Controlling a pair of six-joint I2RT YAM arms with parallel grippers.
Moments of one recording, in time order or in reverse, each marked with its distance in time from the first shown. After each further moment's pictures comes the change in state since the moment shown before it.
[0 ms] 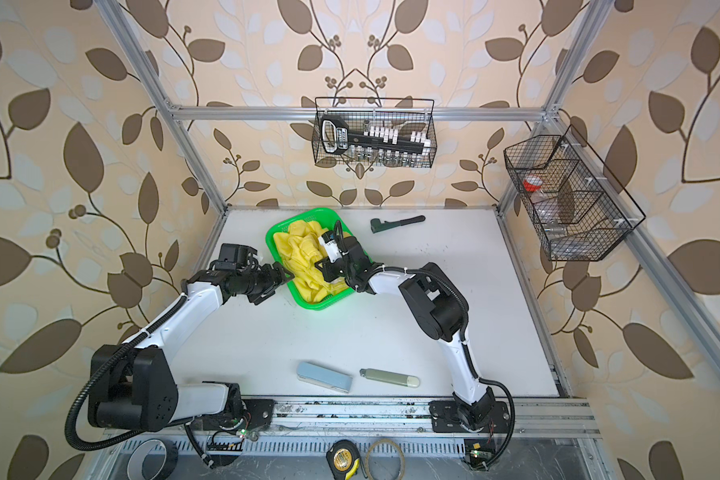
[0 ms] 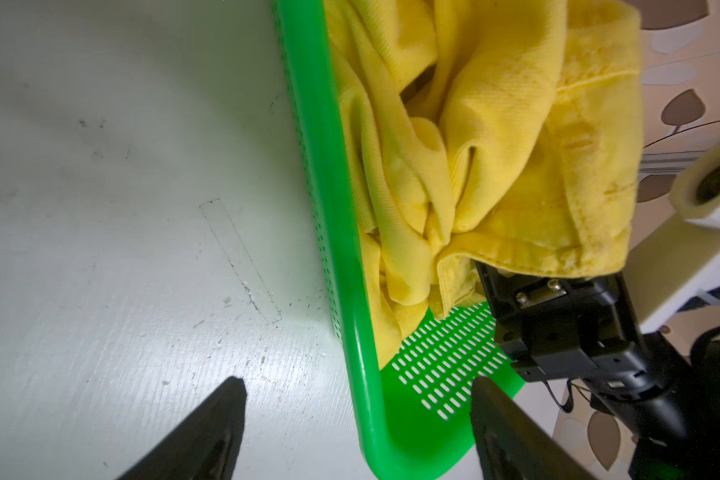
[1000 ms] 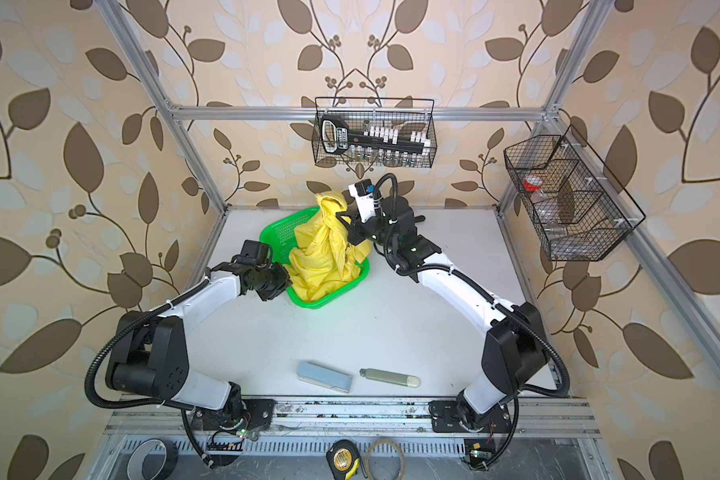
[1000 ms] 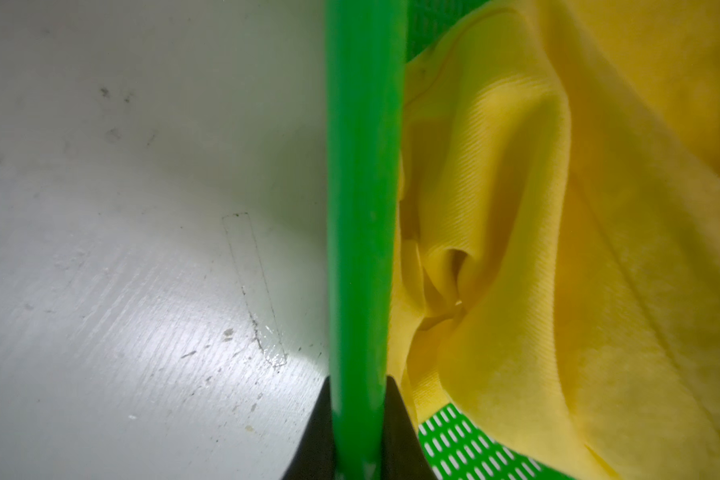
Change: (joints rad) left arm -0.083 0.170 0.060 0.045 -0.197 -0.251; right arm -0.113 -0.602 -0.031 -0.226 0.008 -0.061
